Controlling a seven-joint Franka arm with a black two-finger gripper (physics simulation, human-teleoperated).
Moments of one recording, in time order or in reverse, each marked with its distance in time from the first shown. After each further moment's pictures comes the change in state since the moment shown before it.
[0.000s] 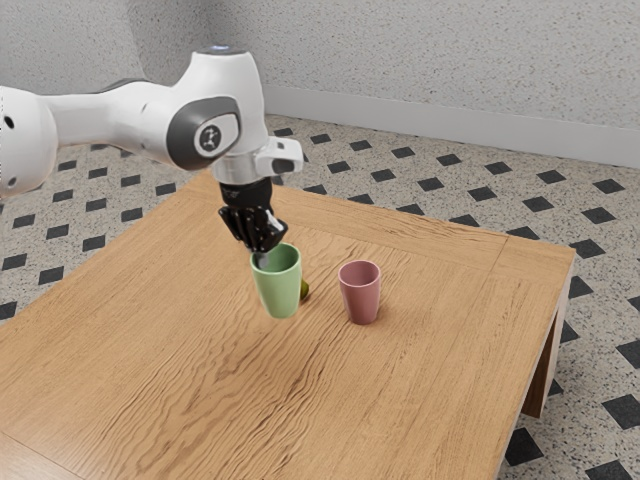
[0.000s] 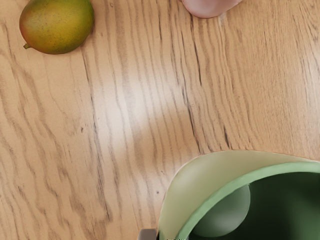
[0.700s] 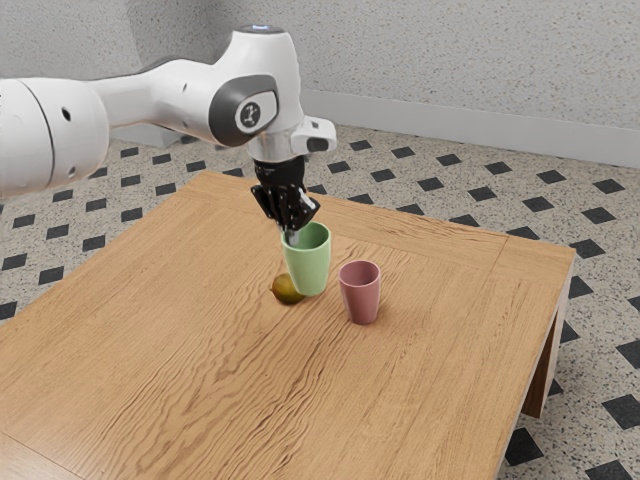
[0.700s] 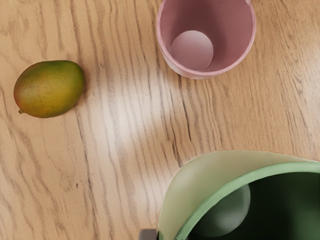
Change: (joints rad) arm -0.004 0.188 -0.017 0.279 -0.001 -0.082 0.004
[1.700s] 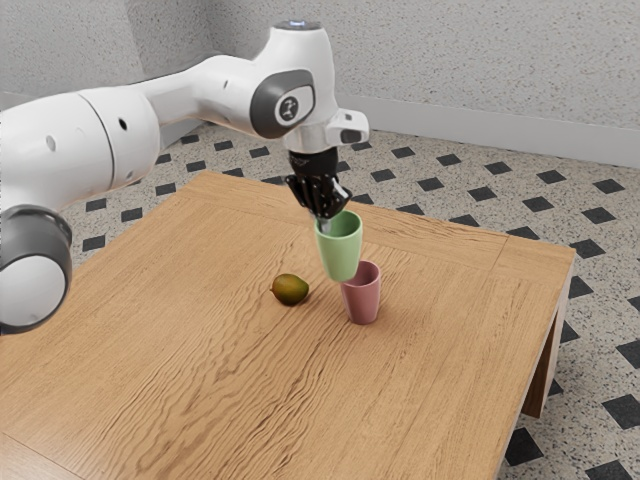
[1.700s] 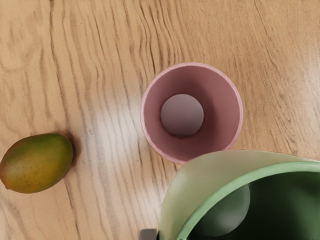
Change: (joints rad) arm 0.036 0.222 -0.061 0.304 0.020 -0.056 0.007
